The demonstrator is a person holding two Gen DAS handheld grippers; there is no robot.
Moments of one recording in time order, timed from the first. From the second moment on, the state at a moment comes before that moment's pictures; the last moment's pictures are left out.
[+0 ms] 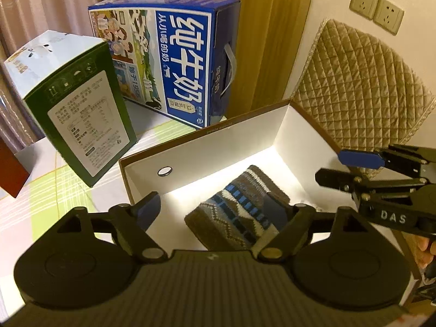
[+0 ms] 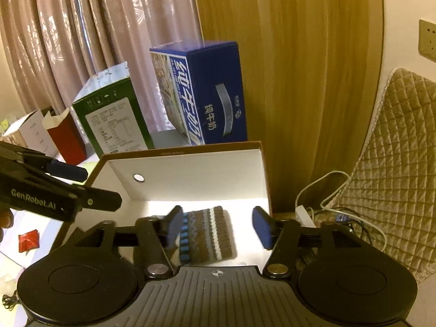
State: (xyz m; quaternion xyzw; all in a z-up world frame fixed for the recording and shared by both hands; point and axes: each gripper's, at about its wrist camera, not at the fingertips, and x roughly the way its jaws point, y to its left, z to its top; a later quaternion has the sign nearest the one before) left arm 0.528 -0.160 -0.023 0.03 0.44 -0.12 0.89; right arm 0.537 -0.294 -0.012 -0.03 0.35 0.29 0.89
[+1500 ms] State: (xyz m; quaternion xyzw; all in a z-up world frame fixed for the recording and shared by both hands) left arm 0.290 -0.134 0.008 -0.03 0.45 -0.07 0.89; right arm 0.348 -0.344 0.019 0.02 0.39 0.29 0.88
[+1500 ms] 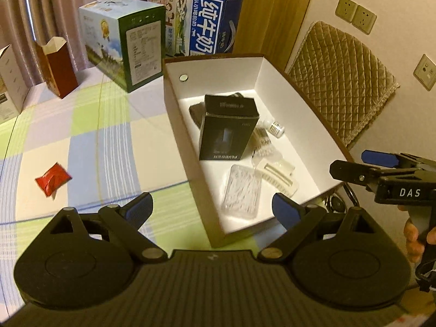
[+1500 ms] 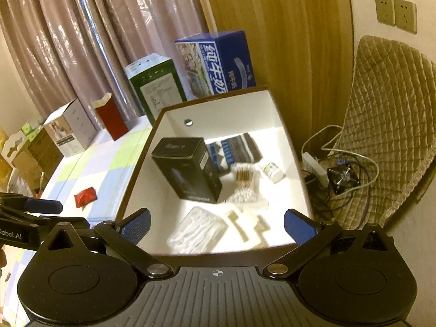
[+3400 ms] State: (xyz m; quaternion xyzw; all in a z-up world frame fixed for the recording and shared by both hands) left arm 0.156 0.066 -0.042 -0.08 0.52 0.07 0.85; right arm 0.220 -0.132 -0.053 -0.07 0.45 0.38 0.80
